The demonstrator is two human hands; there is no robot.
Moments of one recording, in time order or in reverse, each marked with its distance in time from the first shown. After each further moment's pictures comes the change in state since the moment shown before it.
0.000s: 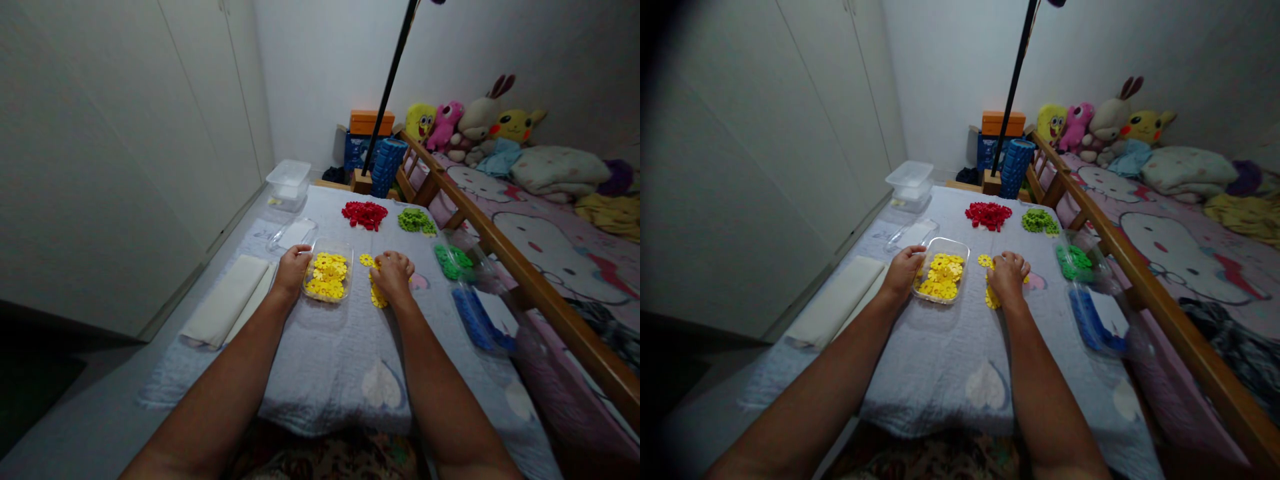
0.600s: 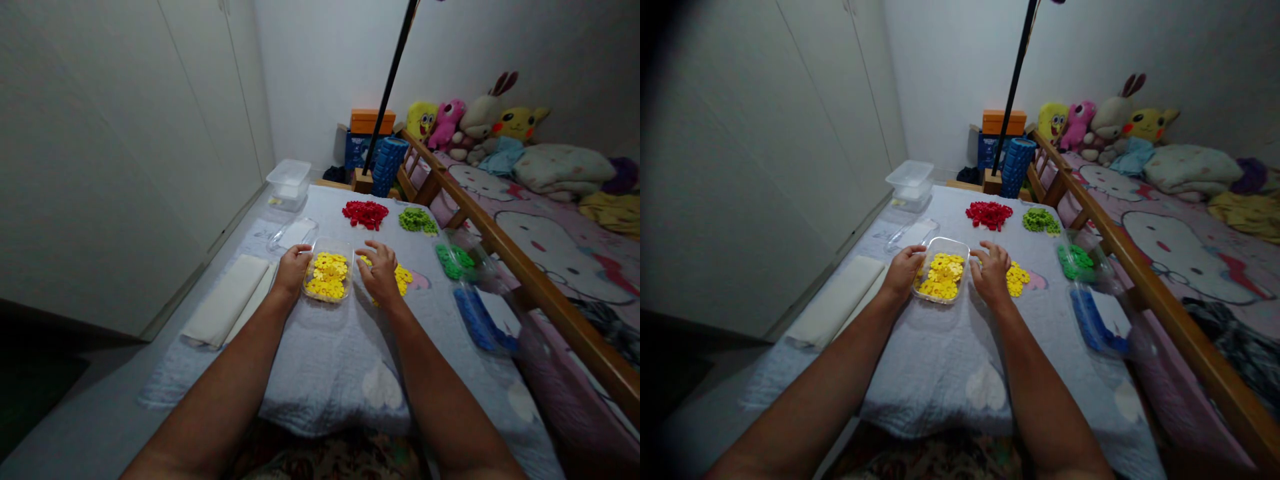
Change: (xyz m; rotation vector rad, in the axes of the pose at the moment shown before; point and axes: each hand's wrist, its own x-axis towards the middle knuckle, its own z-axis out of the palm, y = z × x) left_hand 0.001 -0.002 -0.001 -0.004 -0.012 0.001; right_hand -0.008 -0.029 -0.003 0.409 0.175 -0.251
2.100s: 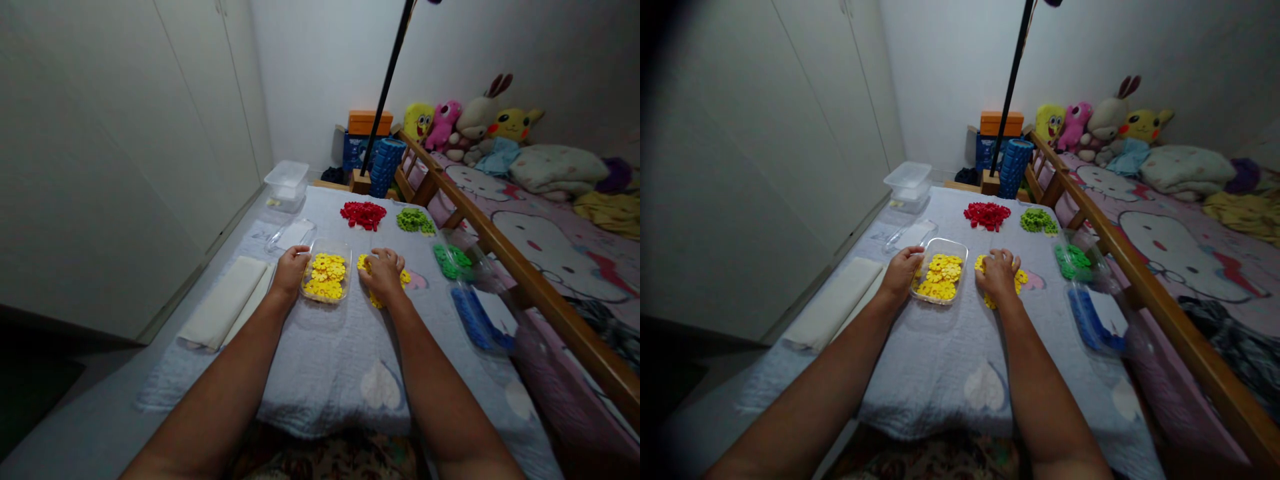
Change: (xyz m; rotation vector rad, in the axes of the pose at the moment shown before) left_hand -0.003 0.003 0.001 0.018 0.022 0.006; right_hand 0.005 0.020 -0.004 -0.335 -0.250 0.120
